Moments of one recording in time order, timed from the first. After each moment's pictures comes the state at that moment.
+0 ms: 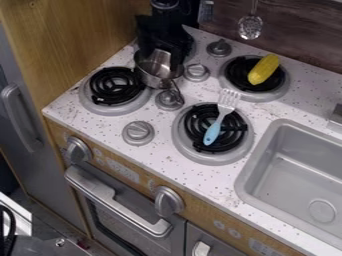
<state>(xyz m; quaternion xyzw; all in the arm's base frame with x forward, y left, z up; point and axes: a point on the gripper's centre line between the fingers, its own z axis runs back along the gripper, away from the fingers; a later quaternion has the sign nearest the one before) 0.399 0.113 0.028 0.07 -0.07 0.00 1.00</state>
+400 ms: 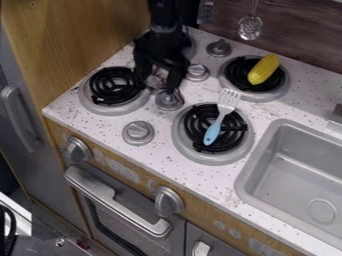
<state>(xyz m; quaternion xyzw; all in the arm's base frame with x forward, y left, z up) 0.371 0.099 -0.005 0.06 -0.02 -0.01 1.00</state>
